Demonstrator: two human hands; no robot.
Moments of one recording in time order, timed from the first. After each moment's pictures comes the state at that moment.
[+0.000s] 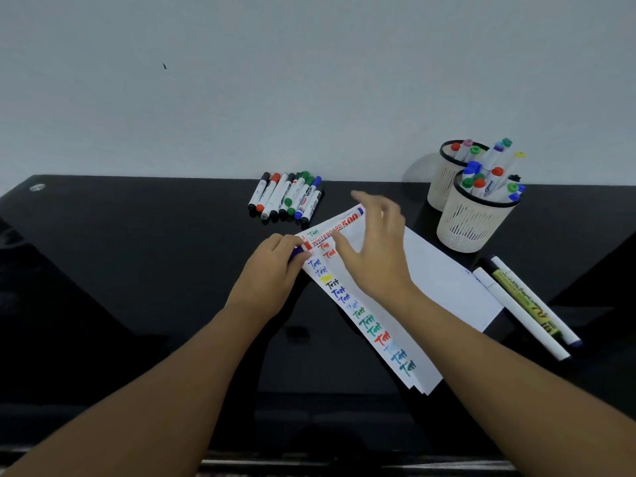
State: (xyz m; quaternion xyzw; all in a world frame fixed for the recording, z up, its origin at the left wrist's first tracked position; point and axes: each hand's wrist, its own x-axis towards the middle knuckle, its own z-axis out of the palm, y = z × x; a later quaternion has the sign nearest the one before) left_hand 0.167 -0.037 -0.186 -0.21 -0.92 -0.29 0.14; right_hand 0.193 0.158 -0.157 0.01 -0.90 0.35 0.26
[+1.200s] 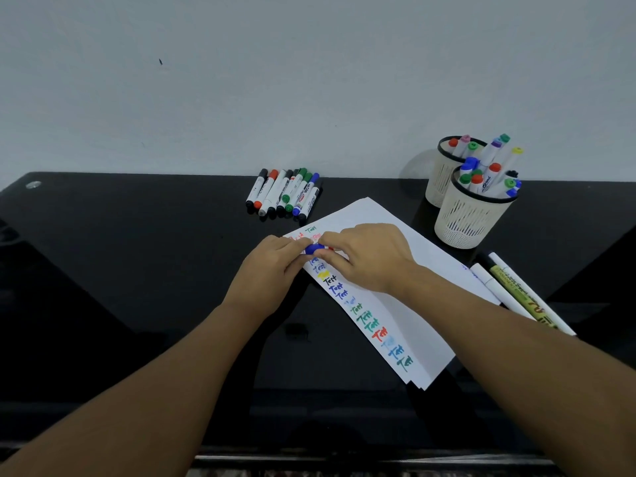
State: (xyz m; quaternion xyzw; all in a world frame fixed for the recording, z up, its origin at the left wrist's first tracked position) left_hand 0.169 -0.039 -0.191 -0.30 -0.89 -0.26 0.23; right_hand 0.182 0.175 -0.144 0.19 -0.97 -0.01 0.12
